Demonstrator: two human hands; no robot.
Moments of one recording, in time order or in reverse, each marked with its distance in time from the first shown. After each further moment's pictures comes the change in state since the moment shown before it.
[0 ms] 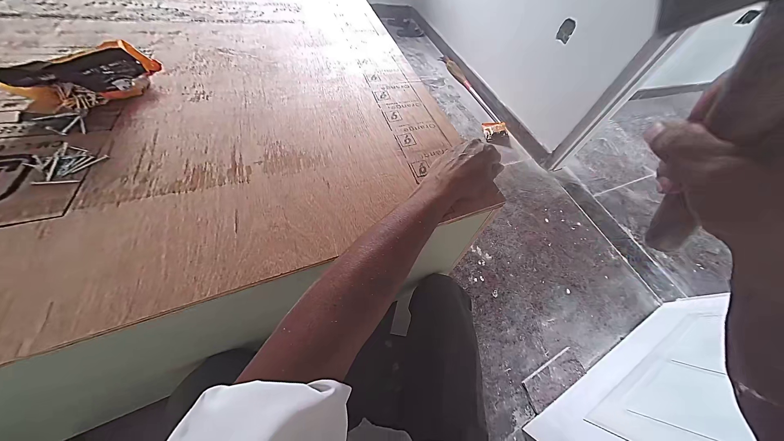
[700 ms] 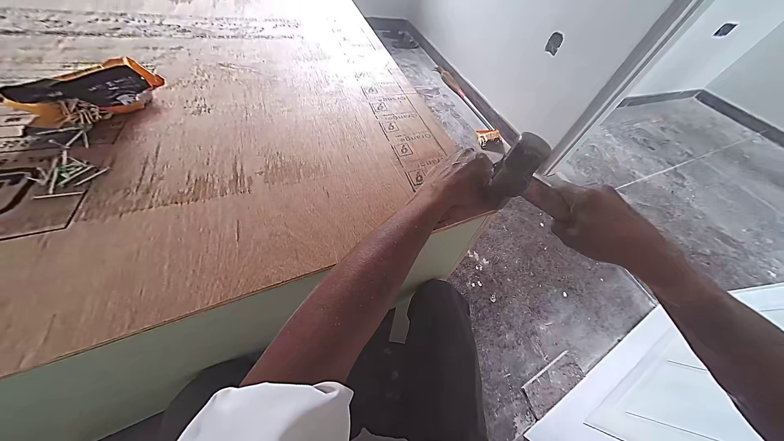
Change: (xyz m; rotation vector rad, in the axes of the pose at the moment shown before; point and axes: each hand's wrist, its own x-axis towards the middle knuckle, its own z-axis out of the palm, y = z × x) left_hand -0.006 0.004 -0.004 -0.052 0.013 0.004; right_hand -0.019 0.009 0.043 -0.415 -0.570 -0.068
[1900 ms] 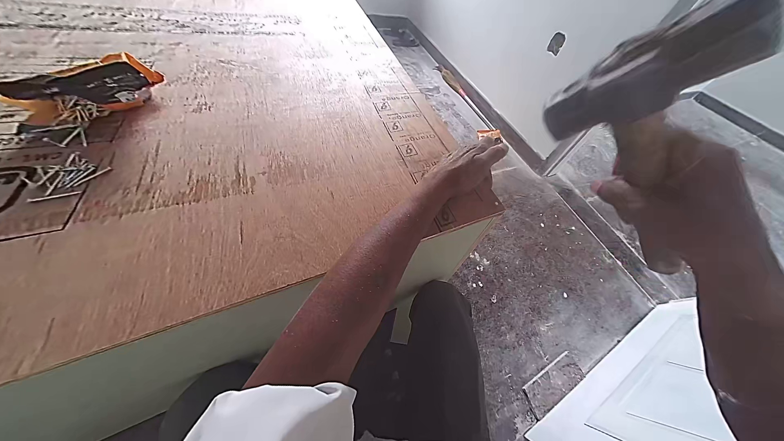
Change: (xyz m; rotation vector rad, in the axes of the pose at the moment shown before) left_hand 0.005 -0.016 -0.005 -0.540 -0.002 -0.069; right_hand -0.013 -0.002 -0.038 0.328 0.374 0.049
